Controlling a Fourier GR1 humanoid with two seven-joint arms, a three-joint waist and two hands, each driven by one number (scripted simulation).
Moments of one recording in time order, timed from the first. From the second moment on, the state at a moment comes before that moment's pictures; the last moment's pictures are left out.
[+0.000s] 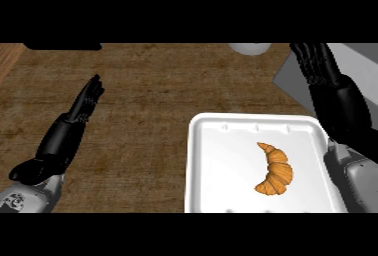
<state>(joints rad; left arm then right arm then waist) -0.19 0.51 -0.32 -1.62 0.20 0.22 -0.14 -0.40 -0.34 0.12 -1.66 -0.14 -0.04 -0.16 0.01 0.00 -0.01</state>
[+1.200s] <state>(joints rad) -0.17 0.46 -0.39 -1.56 0.22 0.17 0.00 0.25 -0.42 0.31 -1.67 0.90 -0.54 0.47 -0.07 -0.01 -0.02</state>
